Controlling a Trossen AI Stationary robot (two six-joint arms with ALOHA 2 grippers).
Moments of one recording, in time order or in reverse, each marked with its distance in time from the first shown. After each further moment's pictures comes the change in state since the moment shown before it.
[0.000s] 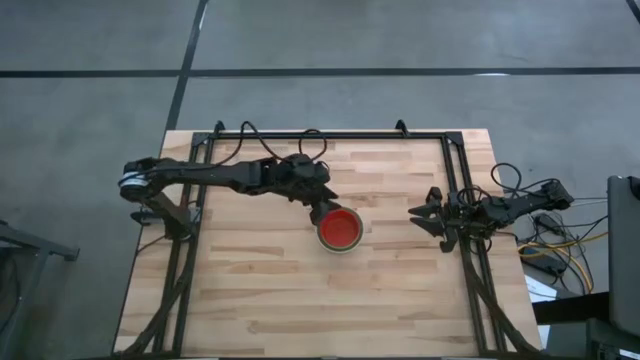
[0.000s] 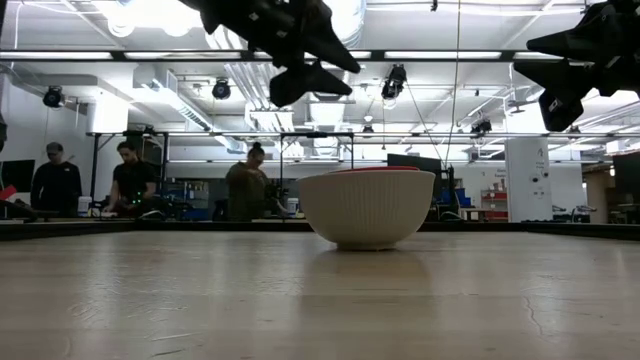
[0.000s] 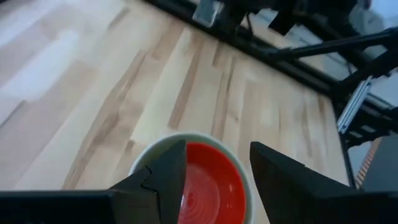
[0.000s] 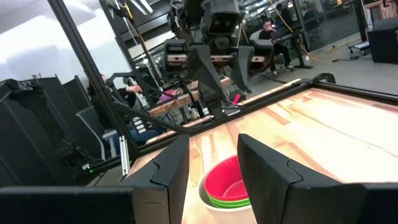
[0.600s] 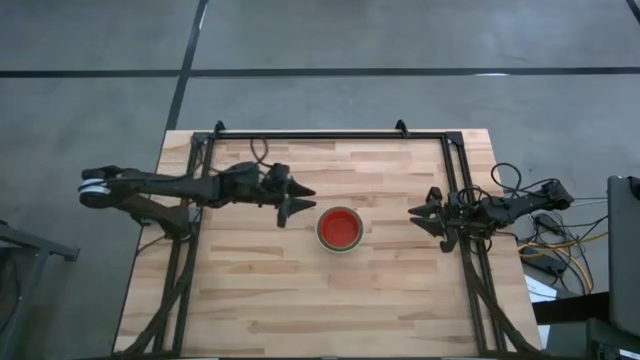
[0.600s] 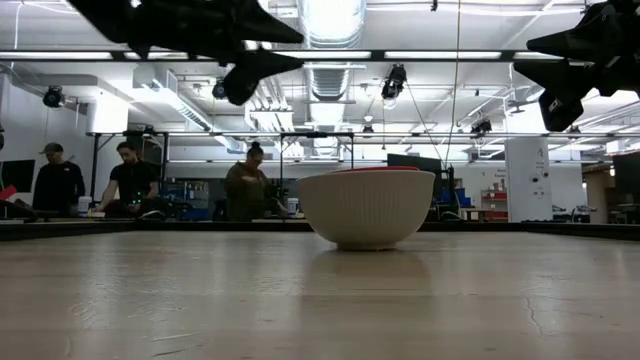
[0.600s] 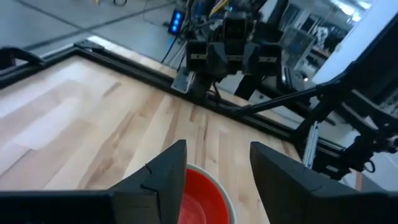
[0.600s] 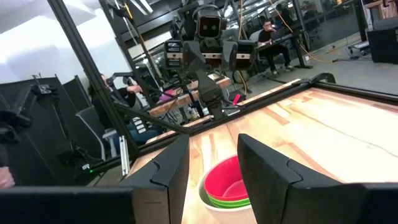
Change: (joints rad) left arm -0.006 -0.338 -0.510 0.568 -0.021 -0.008; right arm 0.000 0.000 0.000 0.000 0.000 0.000
